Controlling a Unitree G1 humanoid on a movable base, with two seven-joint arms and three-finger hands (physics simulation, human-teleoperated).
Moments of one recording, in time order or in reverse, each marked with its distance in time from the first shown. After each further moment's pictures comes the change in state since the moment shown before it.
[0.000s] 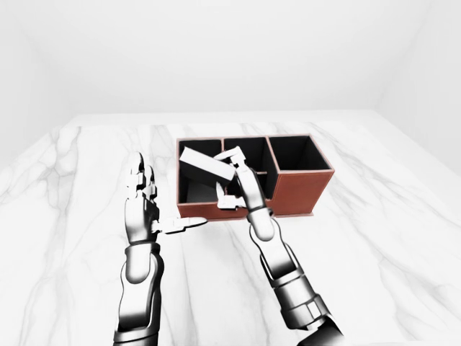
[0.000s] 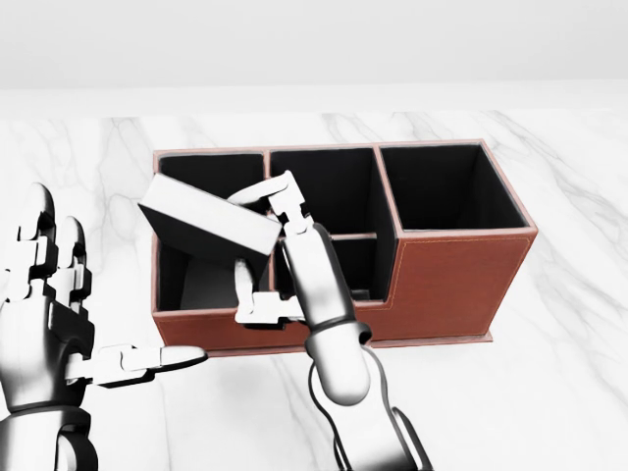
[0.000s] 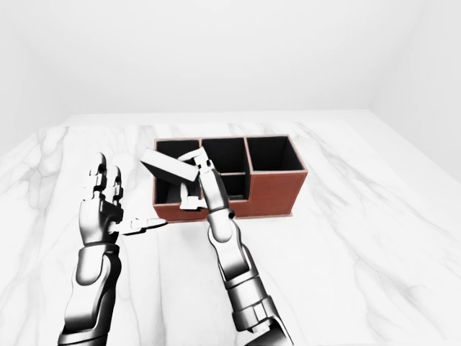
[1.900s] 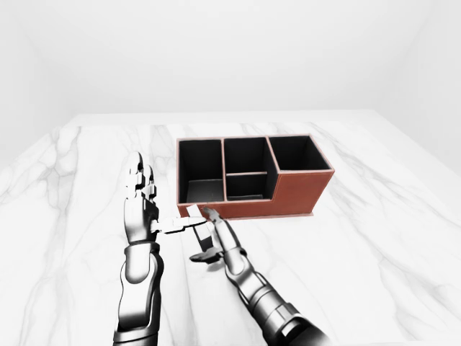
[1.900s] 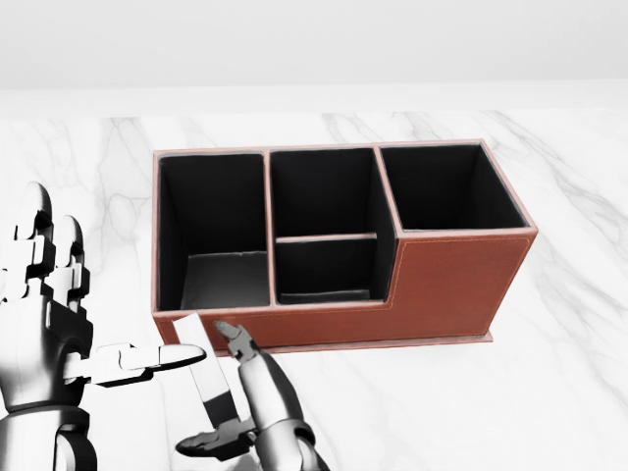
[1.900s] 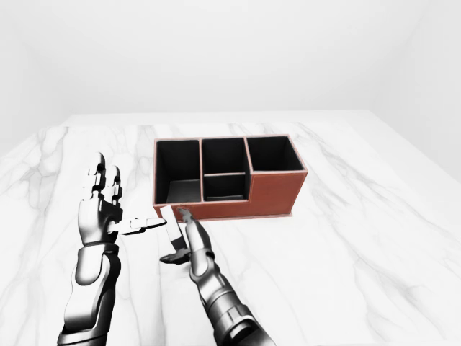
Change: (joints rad) left arm -0.001 0.000 0.002 -0.004 -0.003 0.000 0.003; right arm -0.014 0.125 0.024 0.666 -0.068 -0.002 -0.150
